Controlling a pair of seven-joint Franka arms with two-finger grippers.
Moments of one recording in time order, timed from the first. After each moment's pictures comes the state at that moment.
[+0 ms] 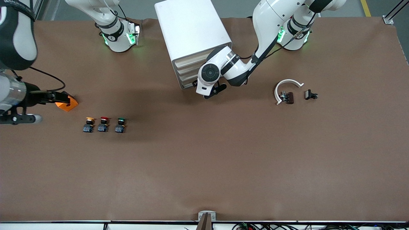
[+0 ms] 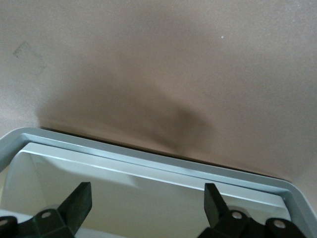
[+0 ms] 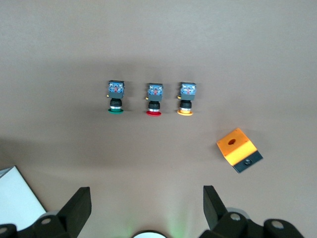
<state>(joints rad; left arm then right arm) -0.55 0.66 -0.43 -1.80 -0.19 2.19 -1.32 0.01 0.19 -0.06 -1.53 0.01 1.48 -0.07</state>
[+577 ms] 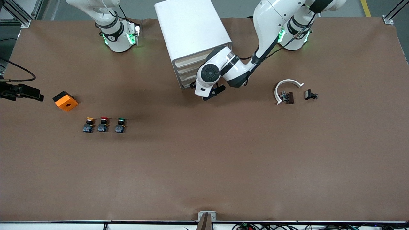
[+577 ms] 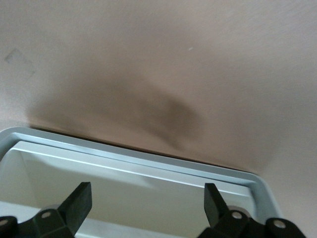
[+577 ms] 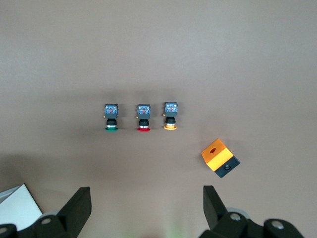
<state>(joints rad) -0.54 0.66 -0.43 -1.74 -0.20 2.18 -1.33 -0.04 0.19 -0.06 -1.37 0.01 1.44 -0.07</state>
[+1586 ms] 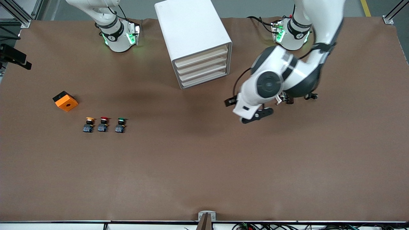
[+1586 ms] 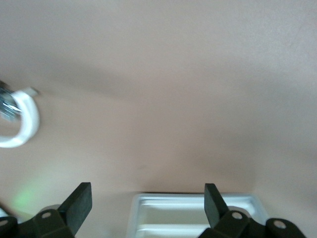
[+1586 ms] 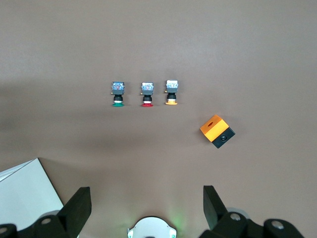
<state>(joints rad) -0.23 0.41 -0.34 -1.54 -0.09 1.71 -0.81 -0.05 -0.05 -0.06 -1.49 0.01 1.35 -0.07</state>
